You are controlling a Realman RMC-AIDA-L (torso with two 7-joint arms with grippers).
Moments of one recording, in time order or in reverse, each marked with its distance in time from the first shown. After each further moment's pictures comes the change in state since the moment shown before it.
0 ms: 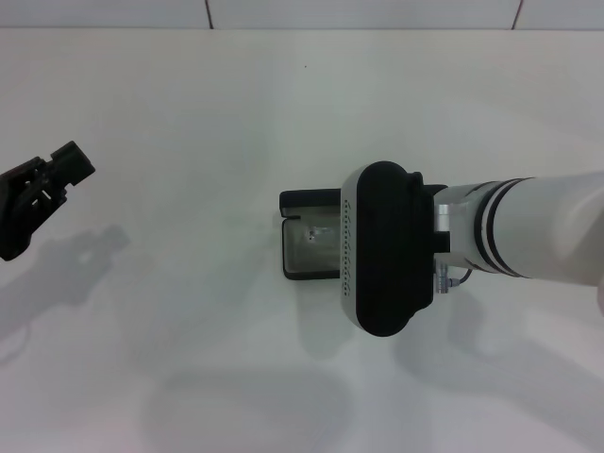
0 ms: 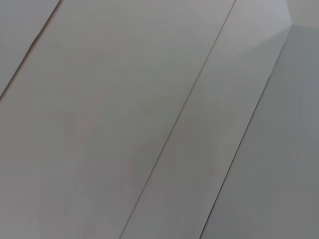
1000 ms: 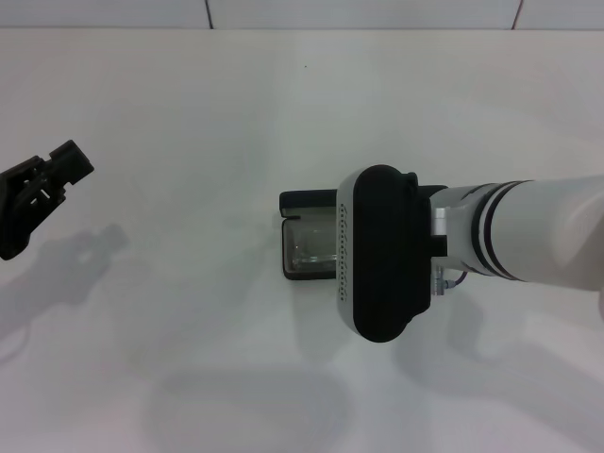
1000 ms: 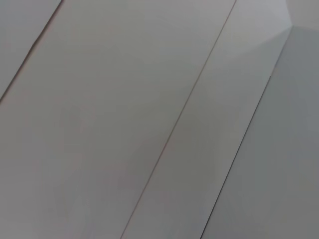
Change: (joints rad) left arm 0.000 0.000 0.000 0.000 -0.003 0.001 0.000; right arm -0.005 0.000 -0.011 -0.011 -0.005 0.010 0.000
